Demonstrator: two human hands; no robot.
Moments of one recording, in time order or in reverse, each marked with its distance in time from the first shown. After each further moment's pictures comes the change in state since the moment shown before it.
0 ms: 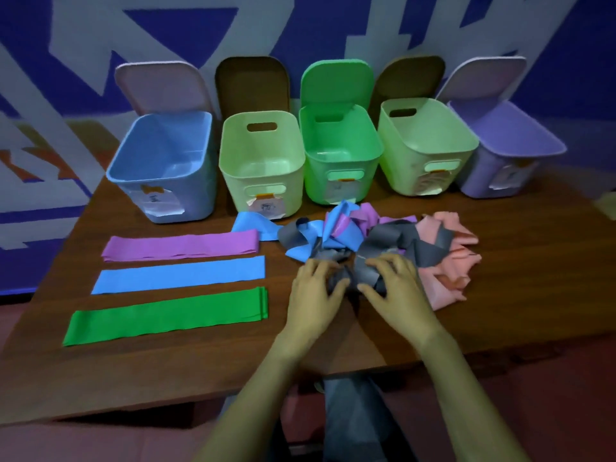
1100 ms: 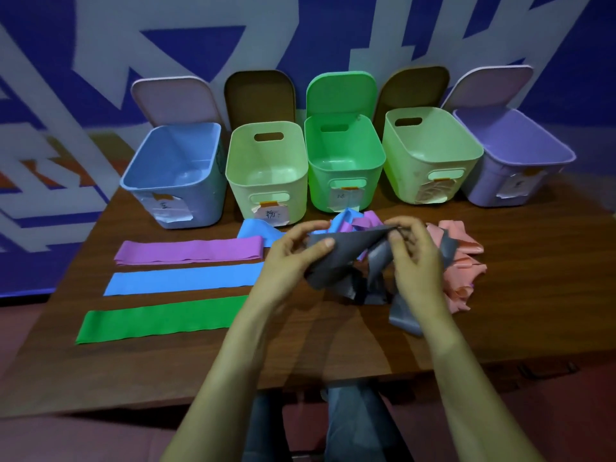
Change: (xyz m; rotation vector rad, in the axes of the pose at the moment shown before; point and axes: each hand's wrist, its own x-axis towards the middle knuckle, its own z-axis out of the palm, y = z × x) left_hand 0.032 0.050 -0.081 -0.895 -0.087 -0.253; right_hand 0.030 -0.023 -0.043 0.795 0.306 0.014
